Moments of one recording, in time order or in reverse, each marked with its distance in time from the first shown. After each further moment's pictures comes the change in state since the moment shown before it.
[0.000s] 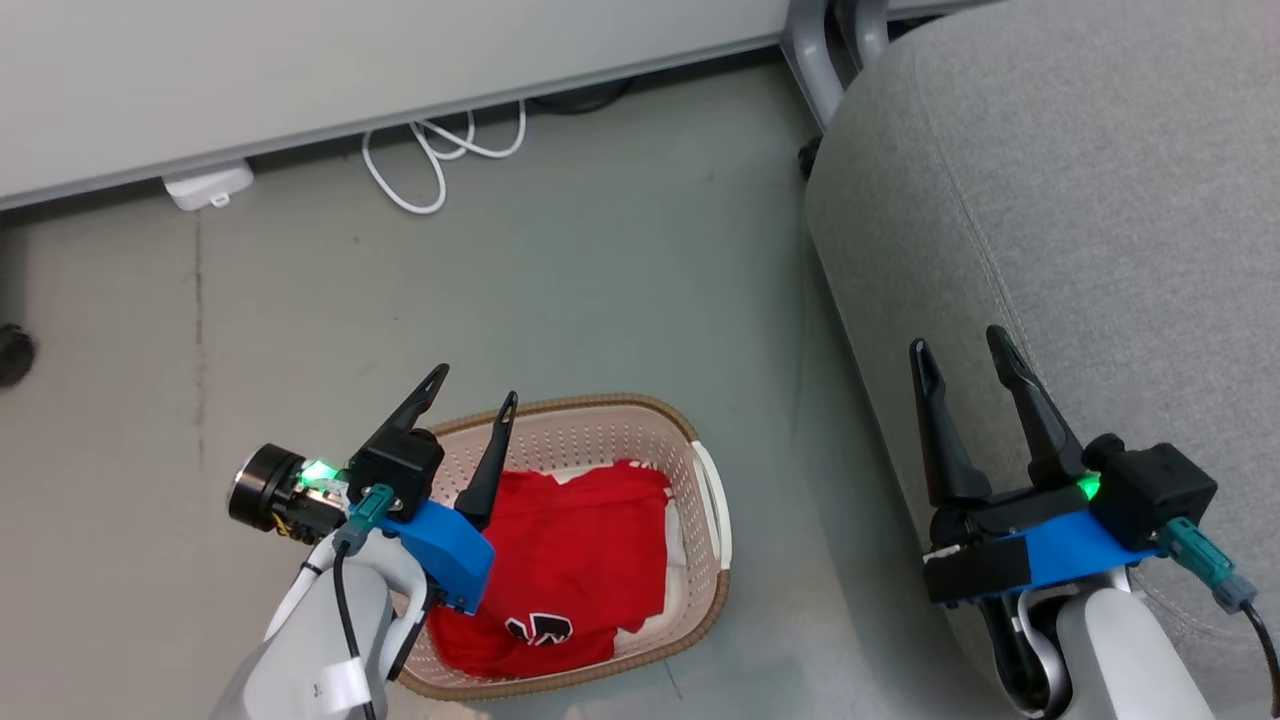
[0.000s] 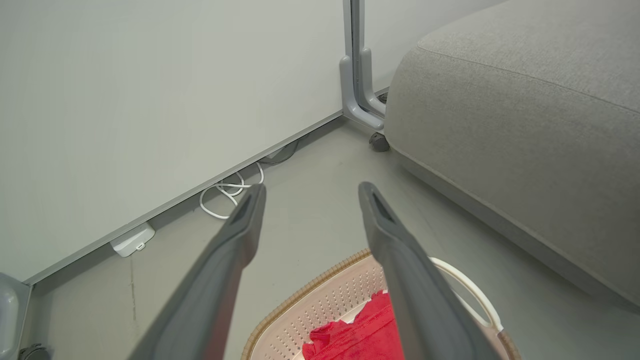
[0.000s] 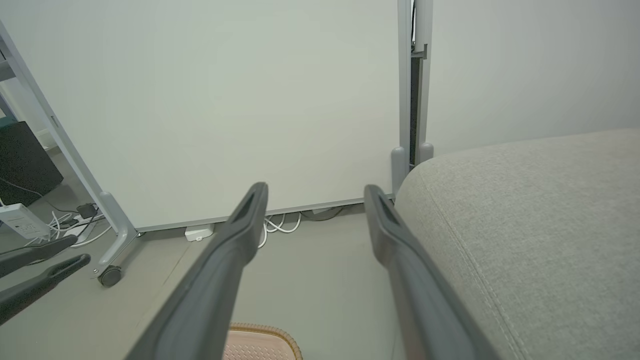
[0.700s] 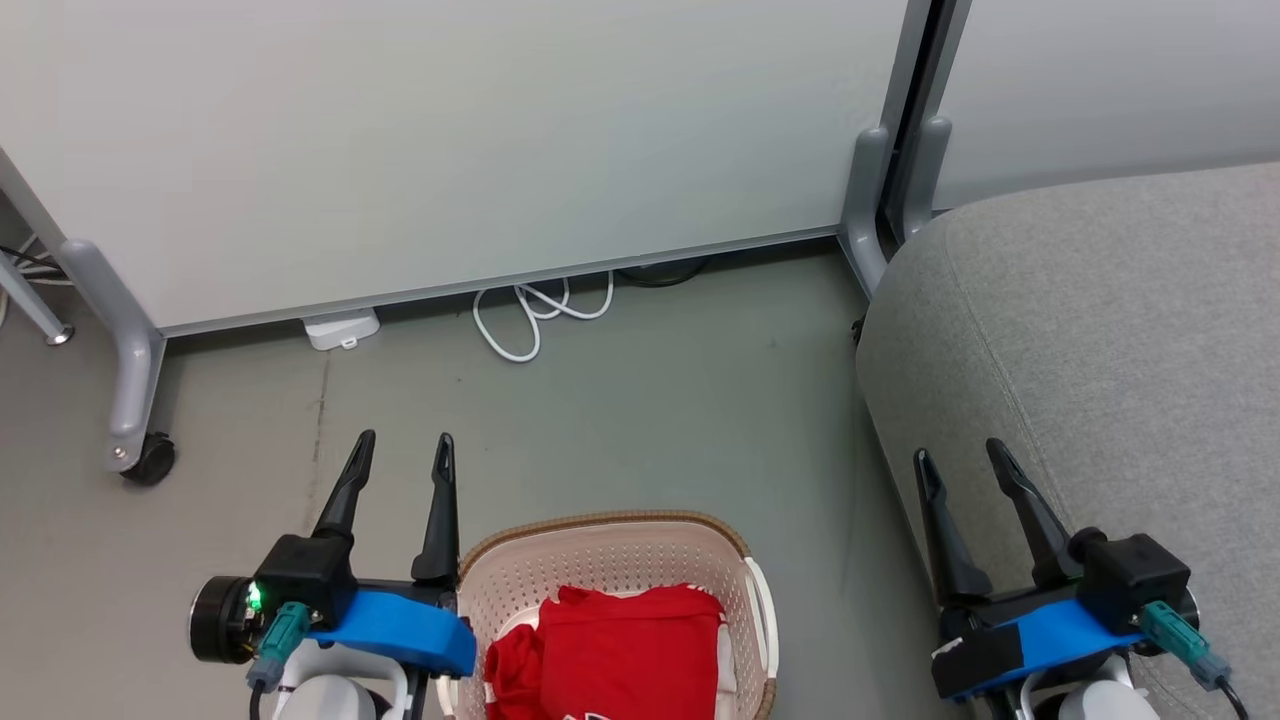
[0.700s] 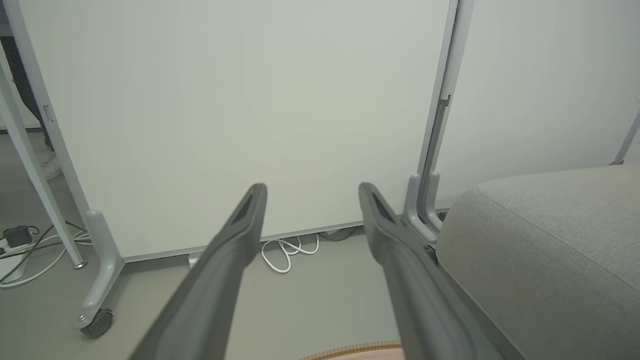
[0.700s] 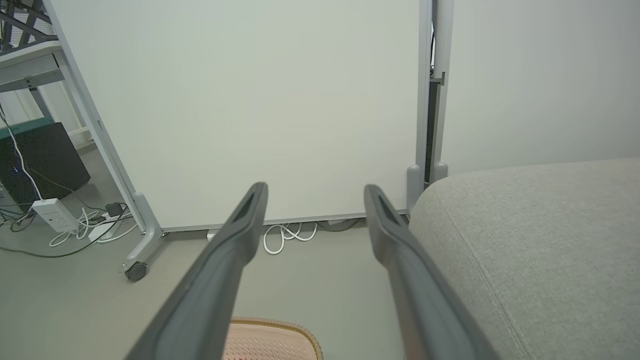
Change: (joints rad) left arm 0.305 -0.117 0.267 -0.328 -0.031 0.026 0.000; right arm 0.136 0.001 -0.018 0.044 -0.031 0.000 0.001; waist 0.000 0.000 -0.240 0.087
